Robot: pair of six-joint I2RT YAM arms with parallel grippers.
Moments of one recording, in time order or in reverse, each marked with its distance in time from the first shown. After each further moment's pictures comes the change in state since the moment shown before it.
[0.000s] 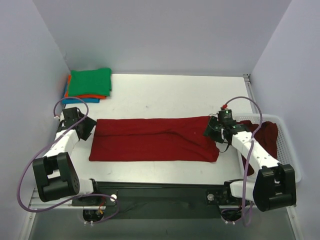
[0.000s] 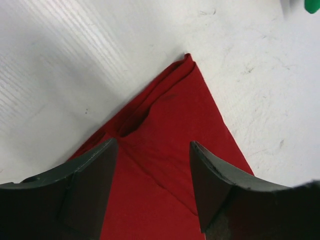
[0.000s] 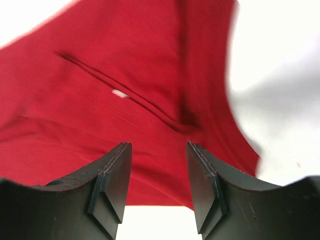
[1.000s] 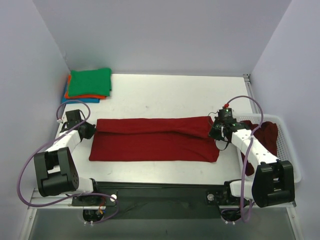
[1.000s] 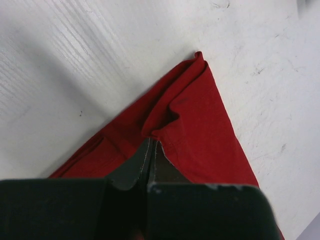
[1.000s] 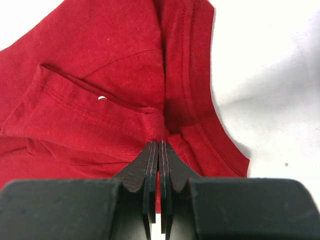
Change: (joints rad) left arm -0.012 0.052 -0.040 0.085 0.015 -0.051; right arm -0.018 0.051 0.051 -0.008 0.045 0.013
